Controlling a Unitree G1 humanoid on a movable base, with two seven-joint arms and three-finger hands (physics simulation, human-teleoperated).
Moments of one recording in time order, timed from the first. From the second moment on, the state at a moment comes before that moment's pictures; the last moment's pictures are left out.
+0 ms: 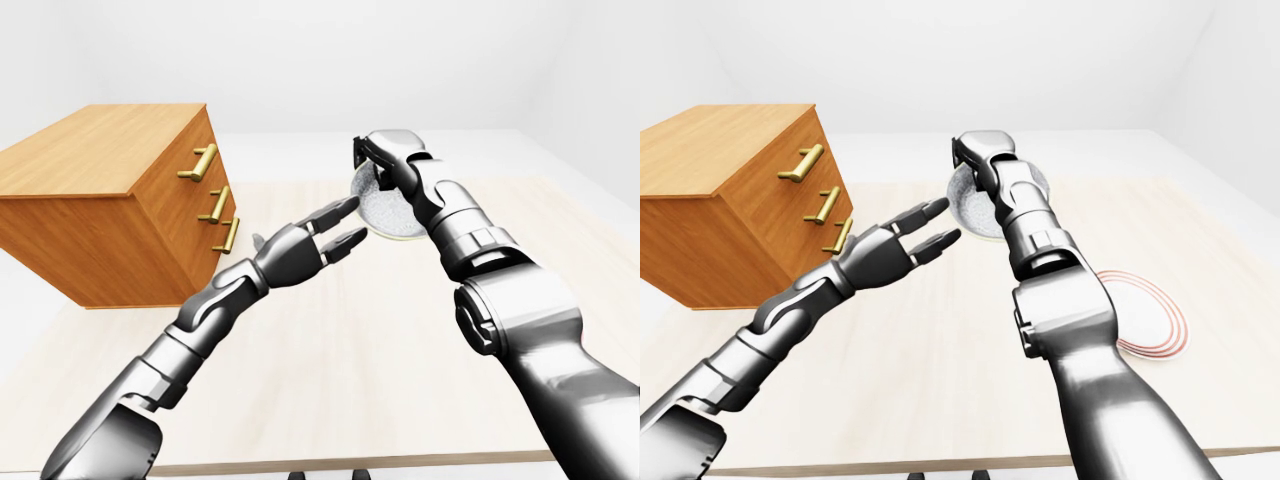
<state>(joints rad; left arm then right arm) -0.65 0.56 -0.57 0.22 1.97 -0.09 0.52 -1.39 -0.22 0.06 1.29 -1.18 -0.09 0.08</state>
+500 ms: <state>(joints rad) -0.66 0.55 -0.59 0.22 1.97 -0.09 0.52 -1.39 -0.20 0.08 1.27 -1.22 -0.09 0.08</state>
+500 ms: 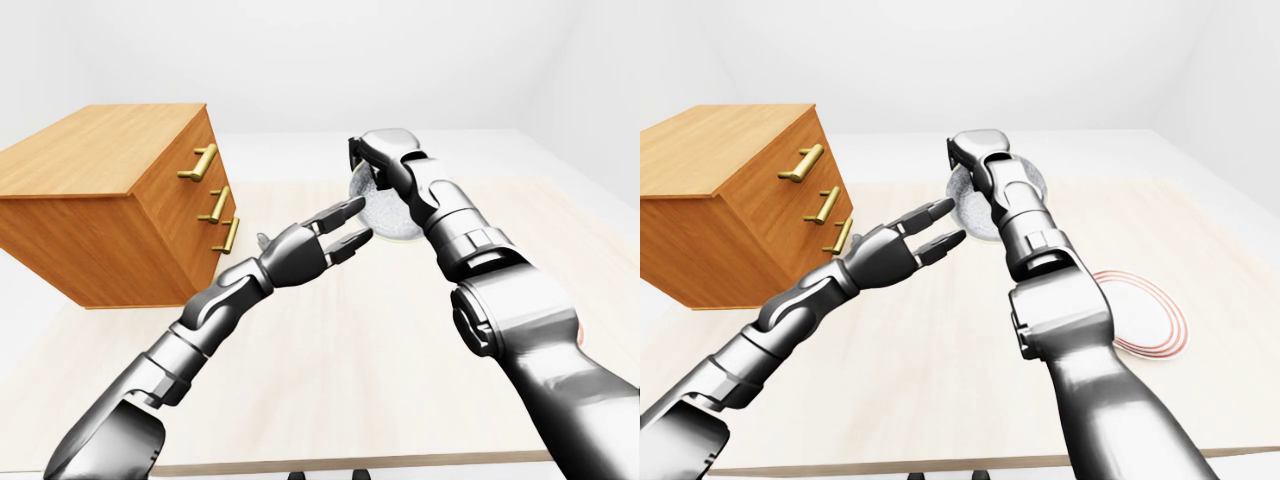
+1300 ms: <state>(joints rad) -0.80 0.46 -0.59 0.42 1.97 -0.09 0.52 -1.36 -0.17 0.09 1.18 -1.19 -0.09 0.14</state>
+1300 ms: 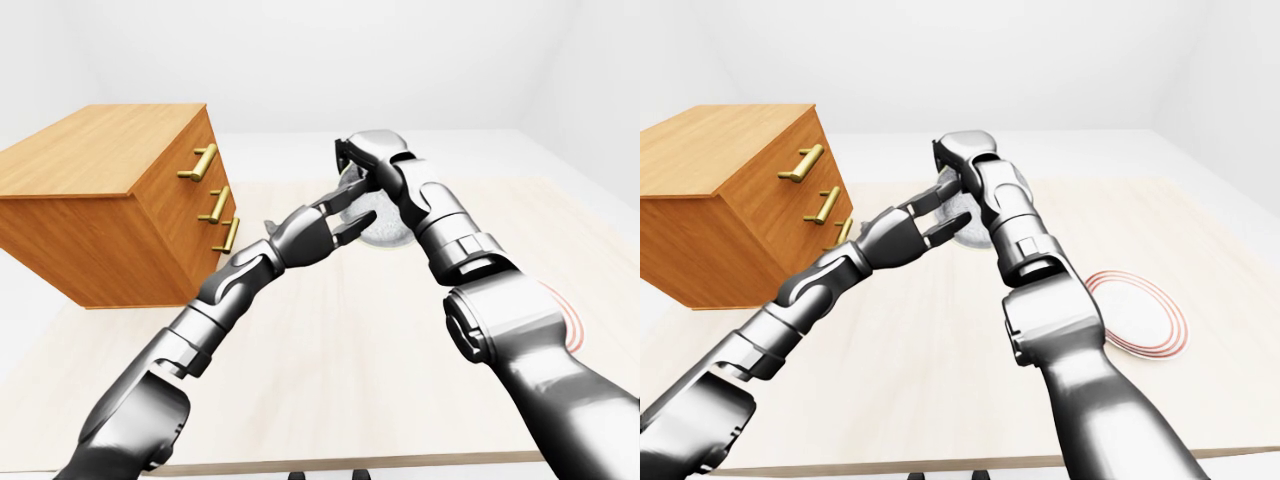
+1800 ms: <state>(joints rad) -0.88 0.41 -0.70 0.60 1.95 -0.09 0.52 -1.32 -0.13 0.09 0.98 -1.14 -0.09 0.28</state>
